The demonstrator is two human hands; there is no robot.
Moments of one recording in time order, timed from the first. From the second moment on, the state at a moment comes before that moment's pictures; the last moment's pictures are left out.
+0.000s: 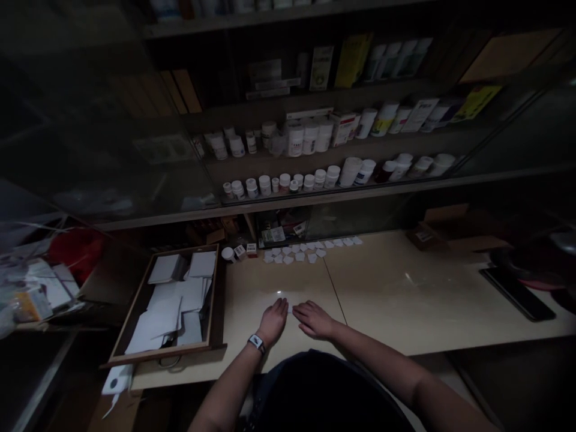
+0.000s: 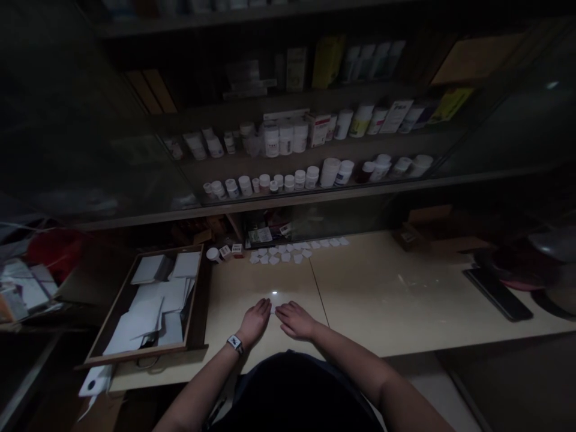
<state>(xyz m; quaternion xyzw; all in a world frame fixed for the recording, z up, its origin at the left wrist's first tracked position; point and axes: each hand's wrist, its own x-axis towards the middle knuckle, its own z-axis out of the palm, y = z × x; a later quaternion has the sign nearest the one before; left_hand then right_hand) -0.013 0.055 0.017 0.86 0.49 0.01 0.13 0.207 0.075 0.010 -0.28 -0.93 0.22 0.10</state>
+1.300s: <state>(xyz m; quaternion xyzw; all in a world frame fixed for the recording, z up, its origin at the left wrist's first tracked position) 0.000 0.016 0.016 0.82 0.56 0.03 0.14 0.185 0.087 -0.018 -0.22 -0.96 0.09 0.12</state>
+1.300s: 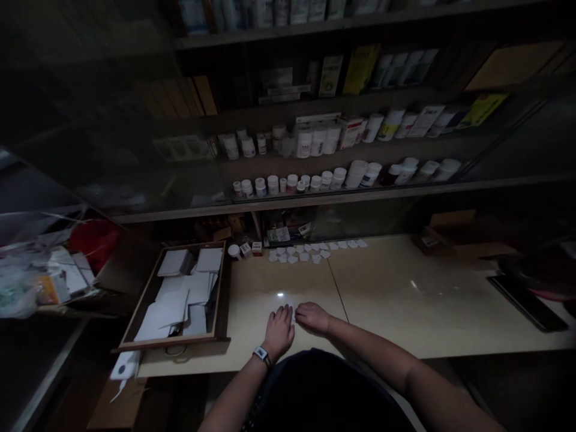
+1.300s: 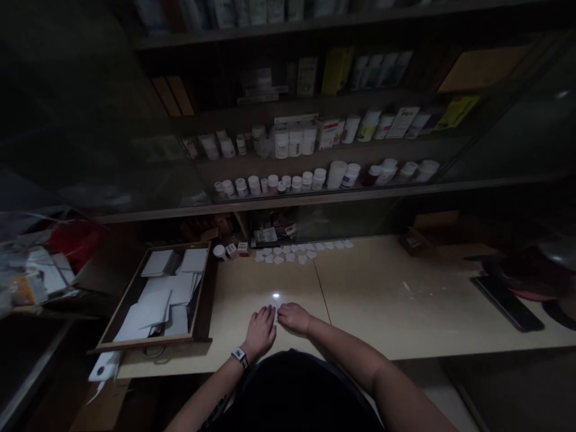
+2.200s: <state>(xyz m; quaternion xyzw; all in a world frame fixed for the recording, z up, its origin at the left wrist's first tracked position) 0.013 0.039 0.024 0.73 0.62 0.18 0.21 0.178 0.084 -0.010 -0.34 -0.92 0.14 0.17</state>
